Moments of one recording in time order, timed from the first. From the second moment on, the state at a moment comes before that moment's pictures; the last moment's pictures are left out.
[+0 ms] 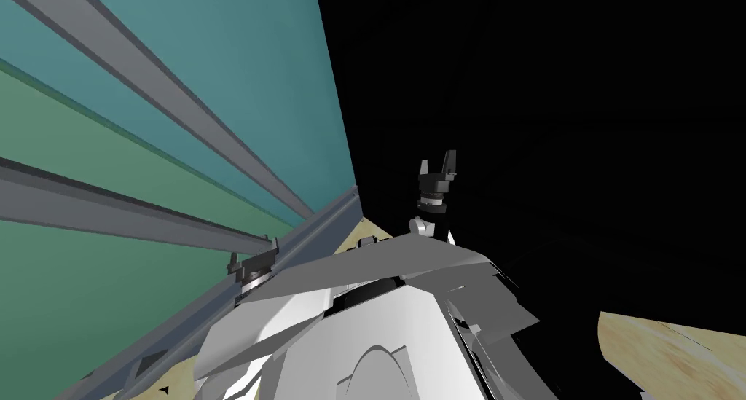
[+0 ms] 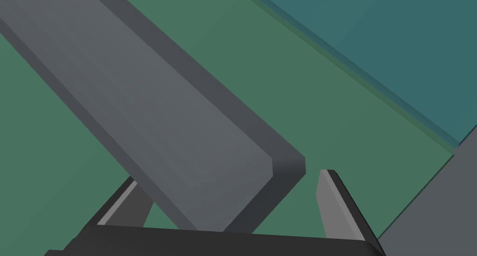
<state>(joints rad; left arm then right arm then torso) 0.46 0.42 0.11 -1.28 0.43 -1.07 0.72 0.47 0.02 -0.04 -2.40 -0.06 -0.61 0.04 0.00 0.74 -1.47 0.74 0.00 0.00</state>
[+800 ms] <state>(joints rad) 0.37 0.24 -0.01 -1.34 0.37 -1.00 0.52 0.47 0.02 -0.04 -2.40 -0.06 -0.61 0.04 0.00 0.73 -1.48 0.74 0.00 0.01</state>
